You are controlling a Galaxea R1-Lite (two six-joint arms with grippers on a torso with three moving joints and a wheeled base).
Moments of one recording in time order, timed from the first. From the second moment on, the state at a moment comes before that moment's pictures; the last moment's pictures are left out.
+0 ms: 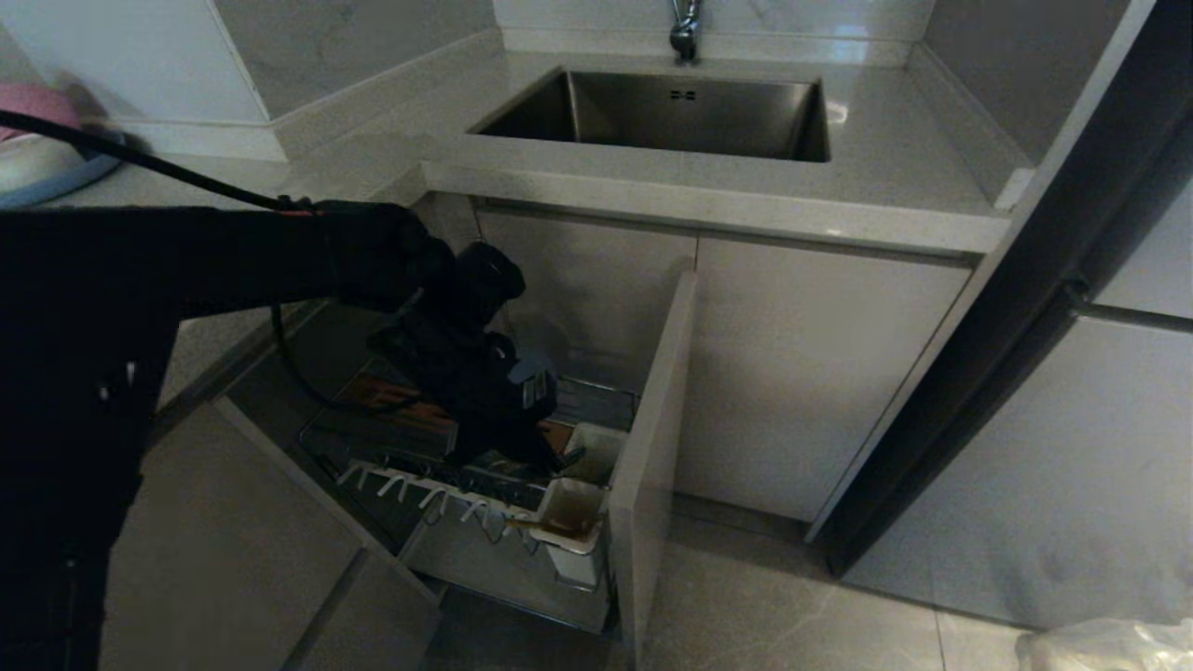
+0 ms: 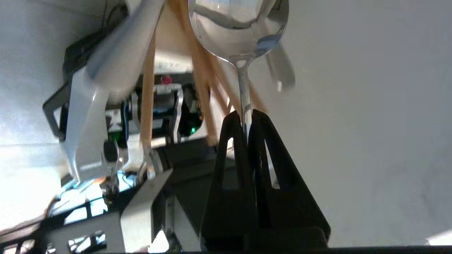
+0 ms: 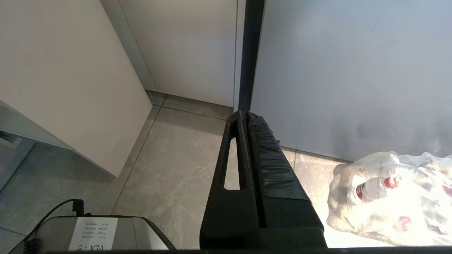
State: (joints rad) left arm -0.42 2.13 -1.94 1.05 -0.38 -0.62; right arm -0.01 0.00 -0.06 0.17 0.00 0.00
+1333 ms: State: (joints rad) left arm -0.42 2.25 -1.94 0.89 -0.39 -0.62; right arm -0.01 0.00 -0.06 0.17 0.00 0.00
